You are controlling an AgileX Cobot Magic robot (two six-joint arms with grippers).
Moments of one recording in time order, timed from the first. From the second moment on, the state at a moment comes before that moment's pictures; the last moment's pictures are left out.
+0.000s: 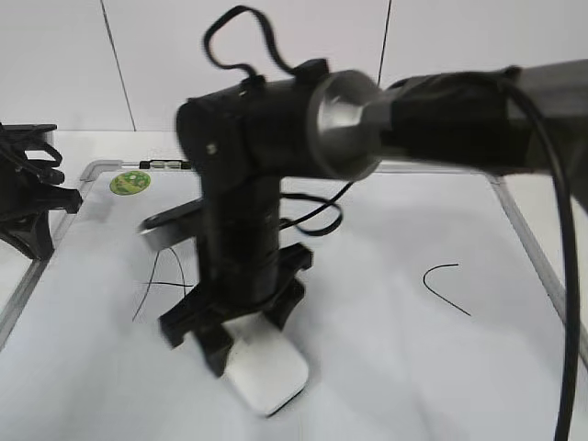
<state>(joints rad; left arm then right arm) -0.07 2.02 -1.36 -0.06 0.91 -0.01 0.84 2.19 -1.73 0.11 1.21 0.08</state>
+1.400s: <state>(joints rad) -0.07 2.02 -1.36 -0.06 0.91 -0.01 0.25 1.92 -1.65 0.04 1.22 0.09</state>
